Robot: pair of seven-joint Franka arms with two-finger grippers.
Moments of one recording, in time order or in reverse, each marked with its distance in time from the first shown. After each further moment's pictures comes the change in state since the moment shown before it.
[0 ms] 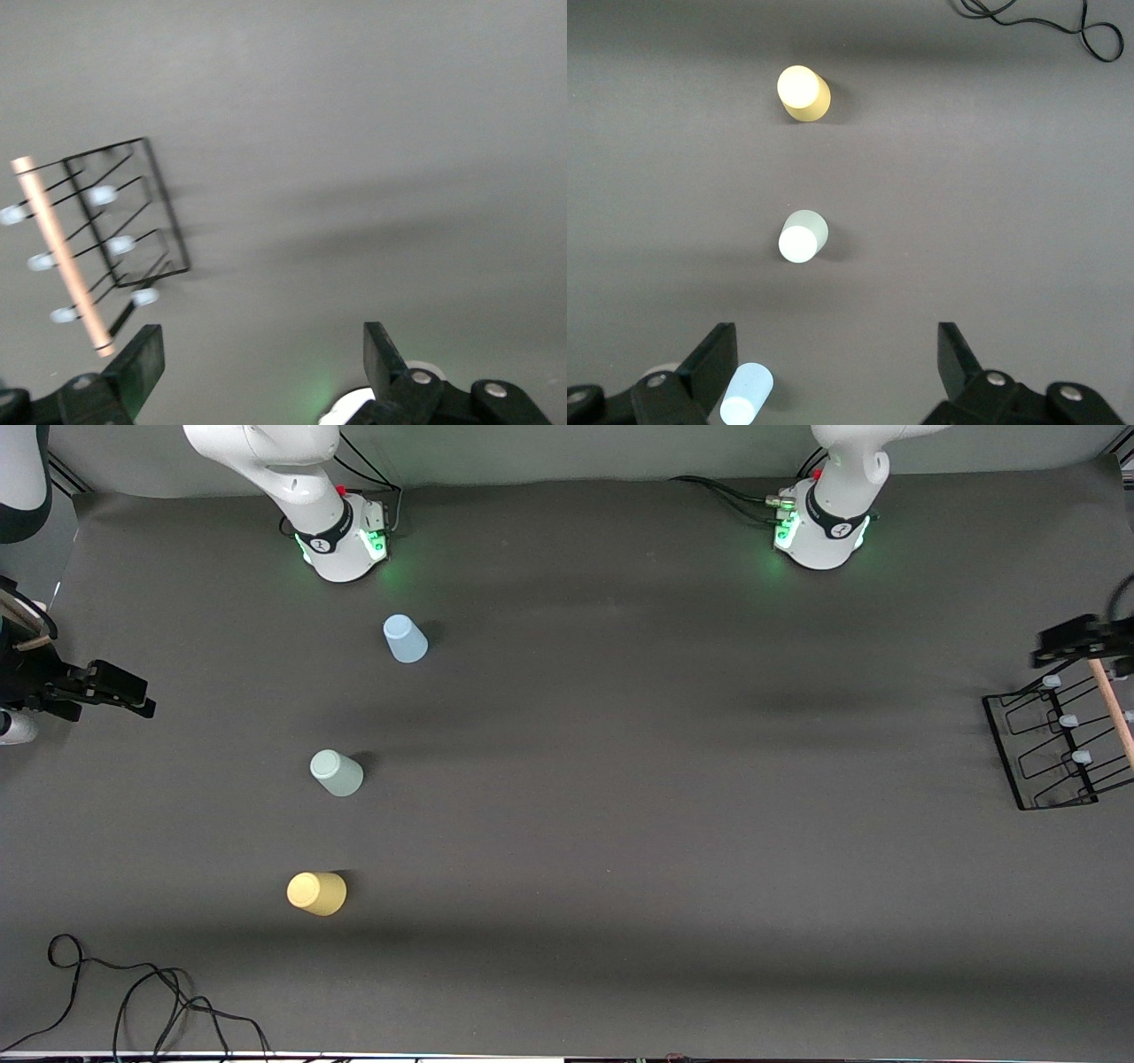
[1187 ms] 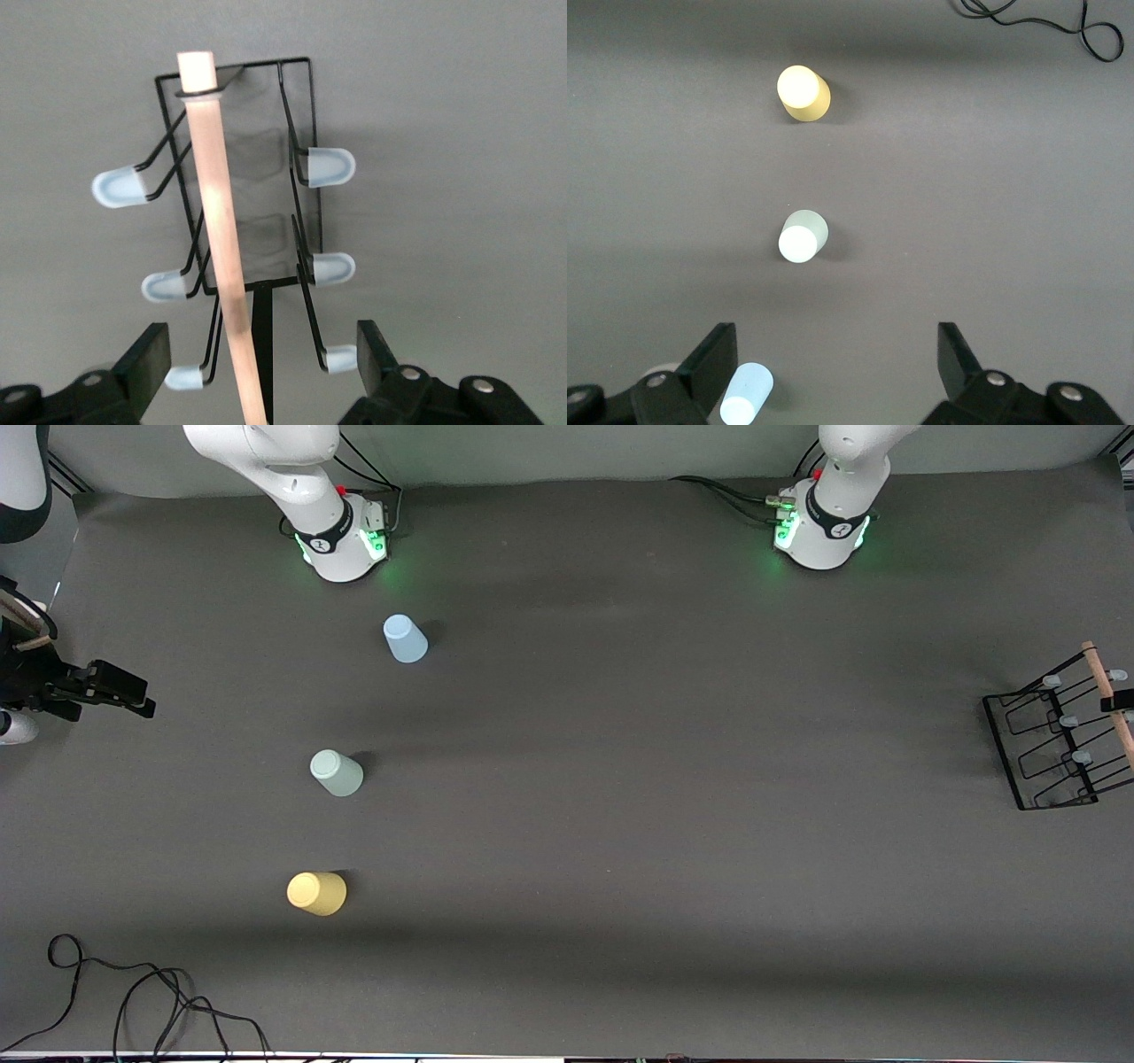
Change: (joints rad) left arm 0.324 0.373 0.003 0.000 0.074 0.253 0.165; right arm 0.000 0.000 0.000 0.000 0.000 0.000 0.000
